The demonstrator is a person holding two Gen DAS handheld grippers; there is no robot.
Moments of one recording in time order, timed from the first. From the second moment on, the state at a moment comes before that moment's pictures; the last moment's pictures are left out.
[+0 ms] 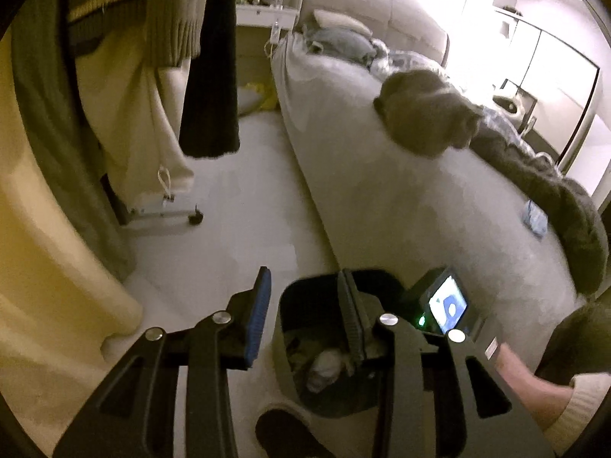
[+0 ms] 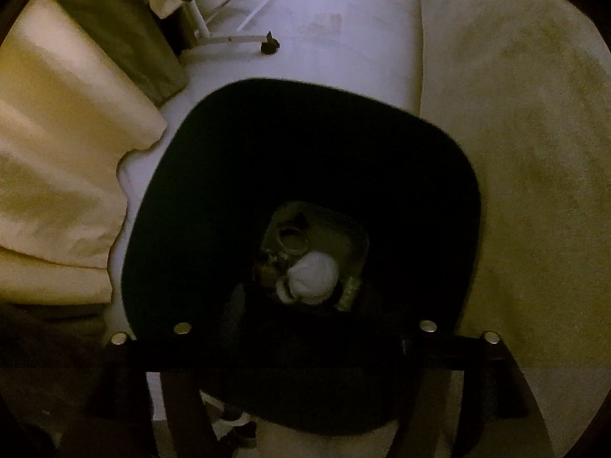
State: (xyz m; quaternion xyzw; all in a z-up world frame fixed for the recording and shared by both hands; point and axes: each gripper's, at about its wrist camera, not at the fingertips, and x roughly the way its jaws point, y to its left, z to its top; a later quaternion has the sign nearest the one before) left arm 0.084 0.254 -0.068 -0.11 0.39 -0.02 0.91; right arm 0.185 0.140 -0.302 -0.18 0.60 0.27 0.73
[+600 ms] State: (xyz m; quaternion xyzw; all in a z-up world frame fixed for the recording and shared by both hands) left arm 0.111 0.227 -0.005 -0.10 0.29 -0.03 0.95; right arm 0.179 0.112 -0.206 -0.13 0.50 0.33 0.79
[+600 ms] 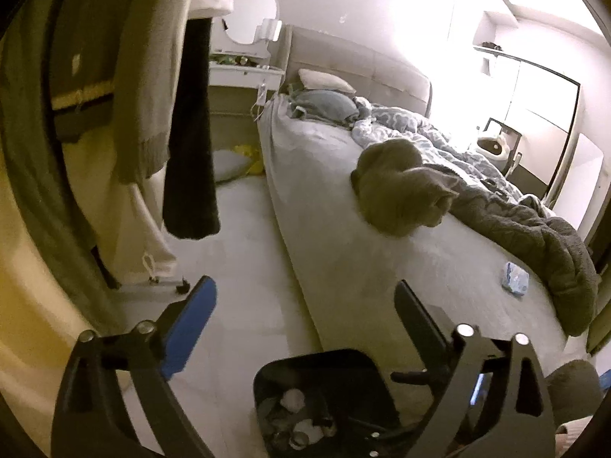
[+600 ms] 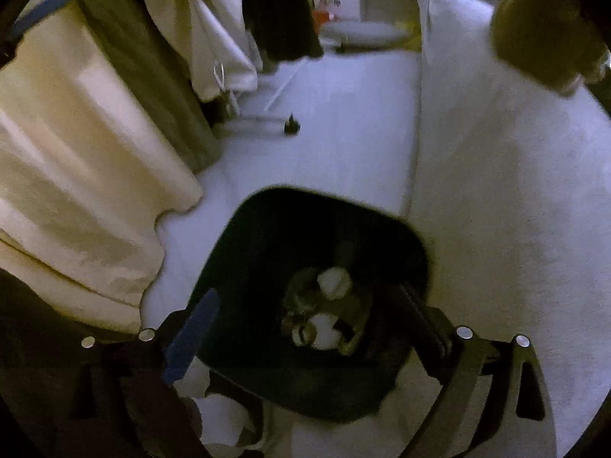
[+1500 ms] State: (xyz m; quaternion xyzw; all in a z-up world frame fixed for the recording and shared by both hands) left arm 0.161 0.091 0.009 -0.04 0.27 -0.08 0.96; right arm 0.205 -0.070 -0.126 -0.05 0.40 0.19 0.89
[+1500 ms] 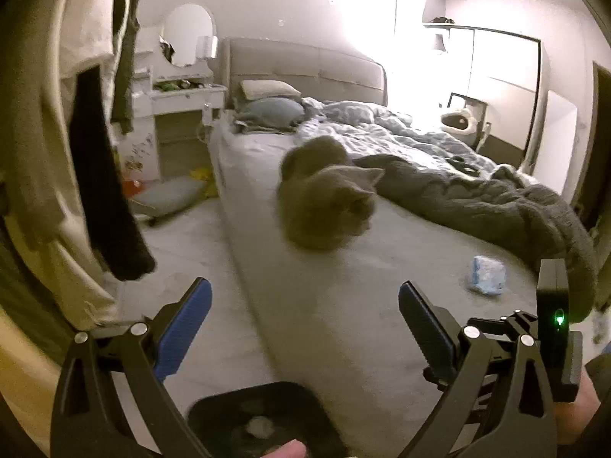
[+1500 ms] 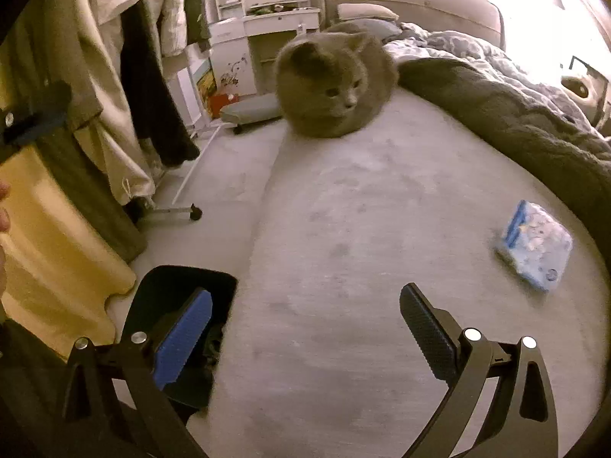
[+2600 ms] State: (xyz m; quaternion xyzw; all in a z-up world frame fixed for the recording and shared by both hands) left arm 0.214 -0.062 -0.030 0.01 0.29 -0.19 0.94; right arm 0.263 -0.232 -0.093 0.02 0.39 0.13 0.91
